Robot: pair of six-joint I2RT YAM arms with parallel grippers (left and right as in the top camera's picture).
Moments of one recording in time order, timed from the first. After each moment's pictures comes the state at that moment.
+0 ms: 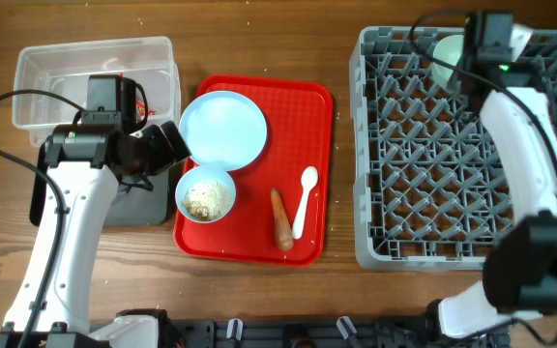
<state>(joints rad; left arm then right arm) -0.02 1.39 1.21 -1.08 0.03 -0.53 -0.05 1.72 1.47 -0.66 0.45 0.32</state>
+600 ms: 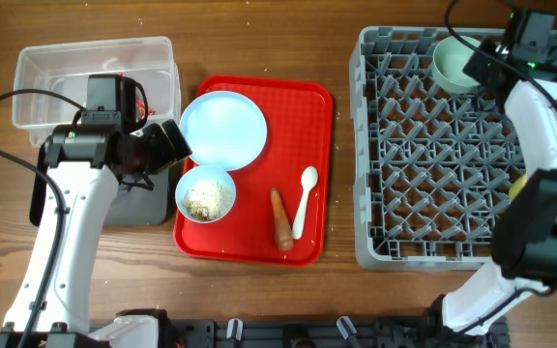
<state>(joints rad) -0.02 1.39 1.21 -1.07 0.05 -0.53 -0.21 1.91 1.49 -0.46 0.12 0.33</state>
